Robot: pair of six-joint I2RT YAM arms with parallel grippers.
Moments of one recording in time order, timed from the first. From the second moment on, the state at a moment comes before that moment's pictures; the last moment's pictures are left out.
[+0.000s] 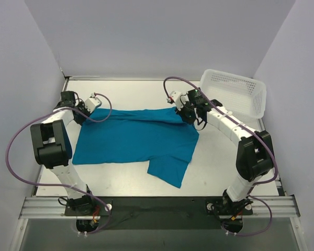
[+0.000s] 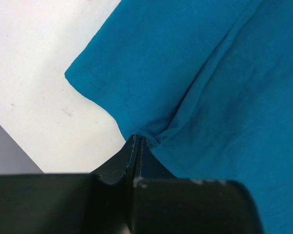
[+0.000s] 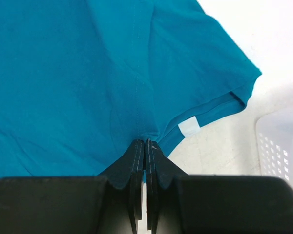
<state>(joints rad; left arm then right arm) 0.20 1.87 1.25 -0.36 0.24 0.96 0.42 1.69 1.28 -0.51 -0.15 -0.56</state>
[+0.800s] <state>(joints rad) 0.20 1.85 1.23 -0.34 0.21 0.96 0.42 1.57 1.17 -0.58 -0.23 -0.66</state>
